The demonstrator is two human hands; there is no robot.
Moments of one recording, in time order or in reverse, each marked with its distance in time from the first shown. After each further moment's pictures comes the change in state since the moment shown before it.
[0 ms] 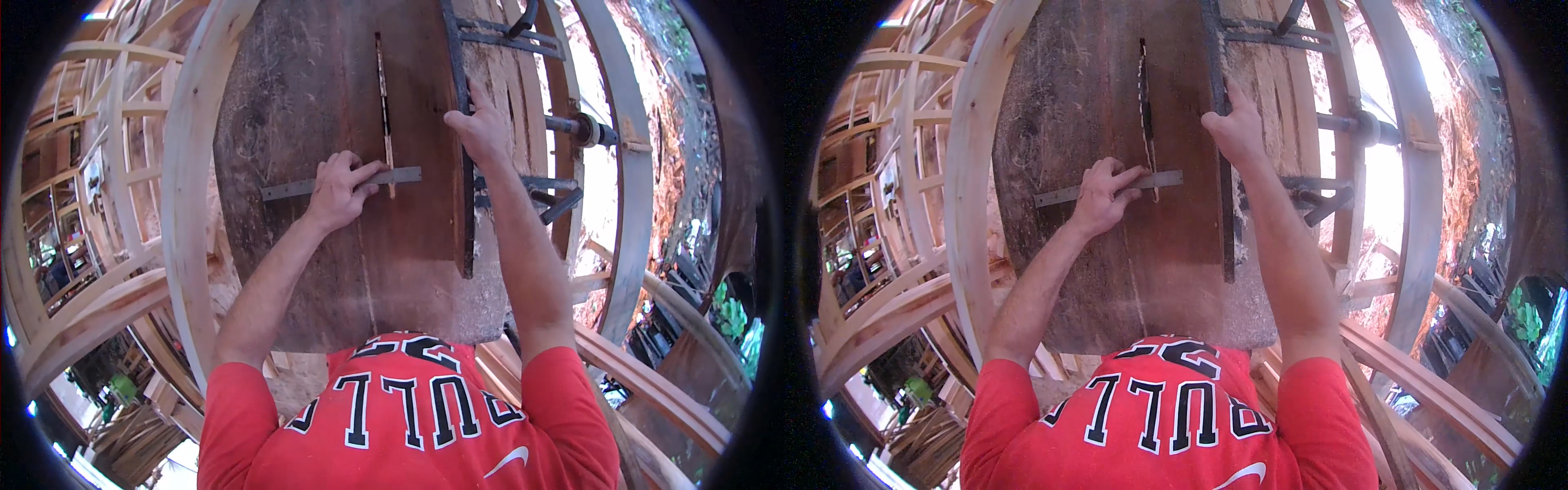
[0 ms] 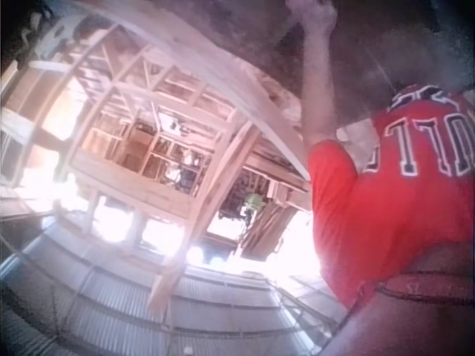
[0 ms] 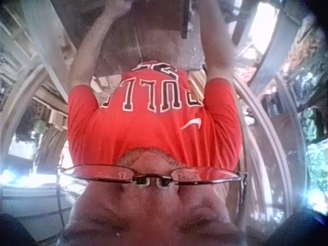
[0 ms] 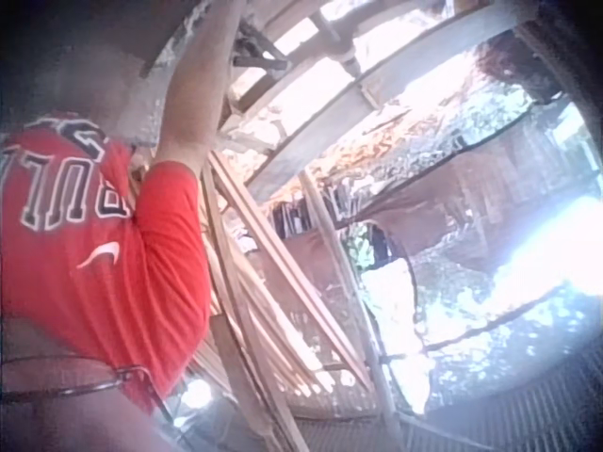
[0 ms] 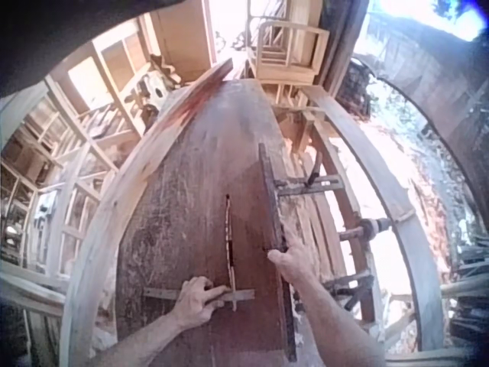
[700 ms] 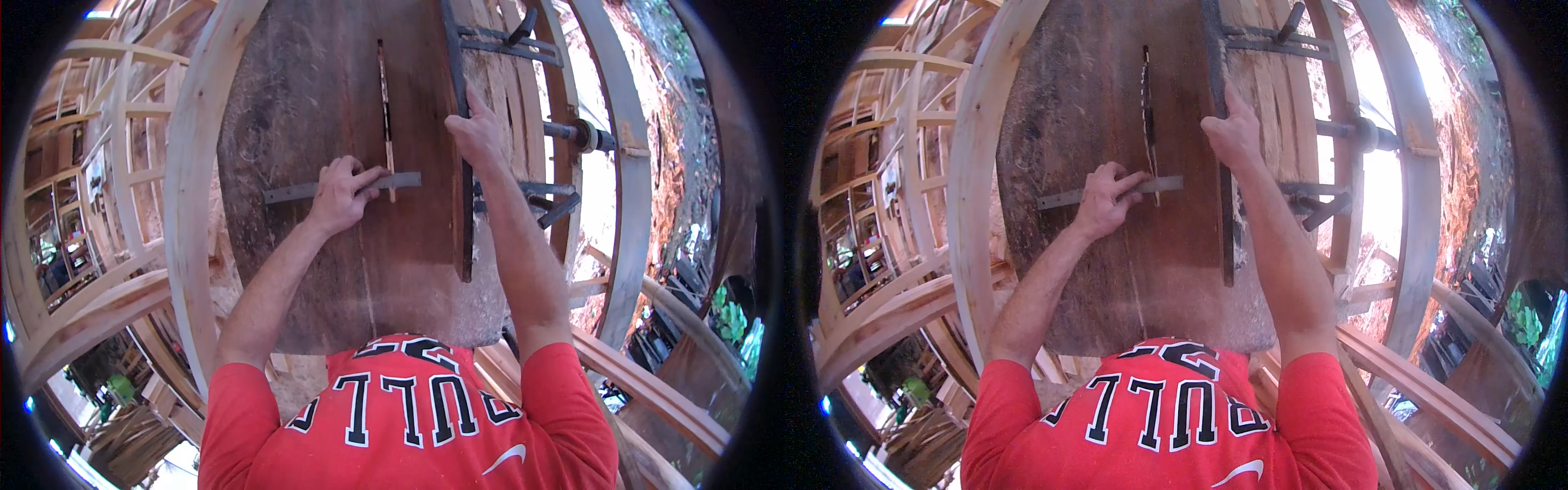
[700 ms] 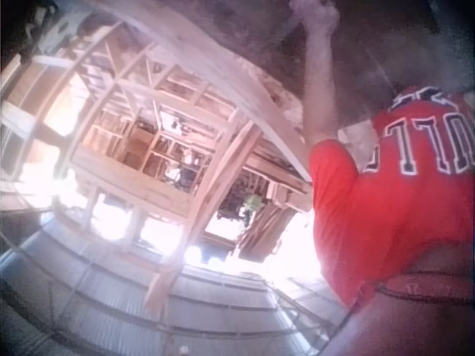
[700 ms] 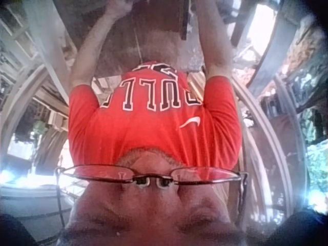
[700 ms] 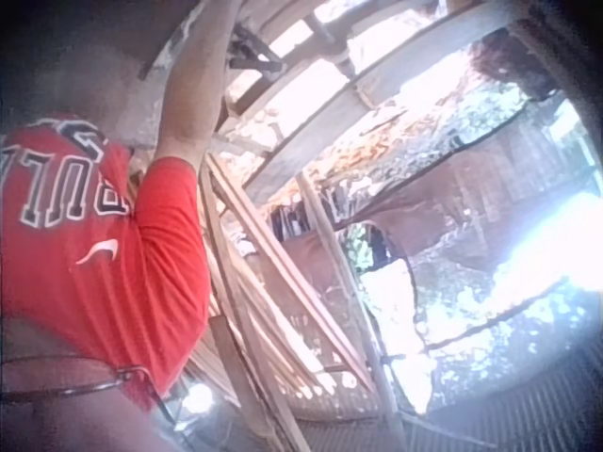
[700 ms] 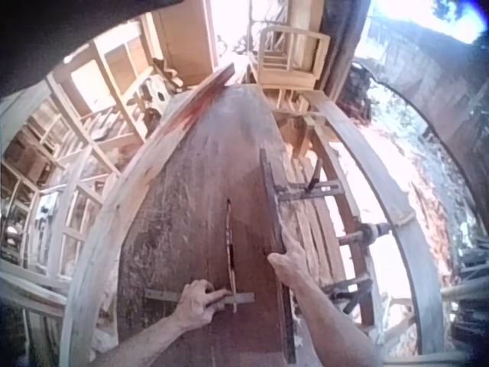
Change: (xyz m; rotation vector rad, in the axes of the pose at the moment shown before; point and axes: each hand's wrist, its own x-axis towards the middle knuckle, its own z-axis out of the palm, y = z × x) left_hand 0.000 0.003 -0.002 0.005 -0.024 -0.023; right_hand 0.003 -0.002 0.006 0.099 -0.036 0.042
